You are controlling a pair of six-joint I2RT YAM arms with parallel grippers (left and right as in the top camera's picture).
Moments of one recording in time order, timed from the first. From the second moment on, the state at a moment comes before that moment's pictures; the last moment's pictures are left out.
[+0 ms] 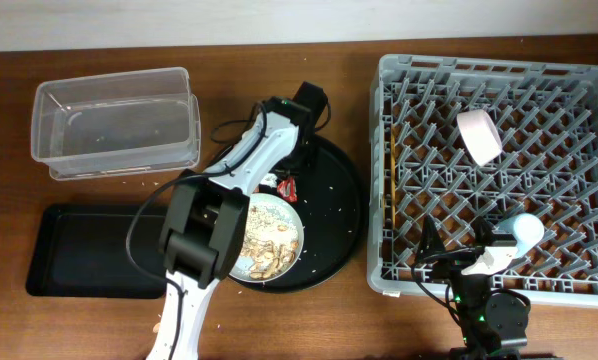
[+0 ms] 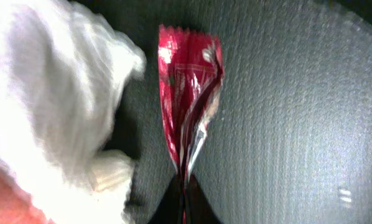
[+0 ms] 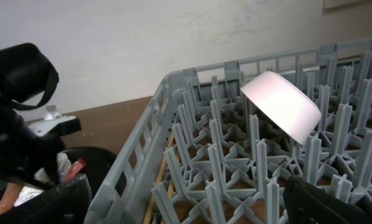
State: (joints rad) left arm -0.50 2.33 1.93 -1.09 -0.04 -0.31; right arm 0.04 0.01 0.01 -0.07 0.00 0.24
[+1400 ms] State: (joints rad) left arm 0.05 2.04 2.01 -0.99 -0.16 -0.33; right arm 0.04 0.01 0.01 -0.07 0.00 0.24
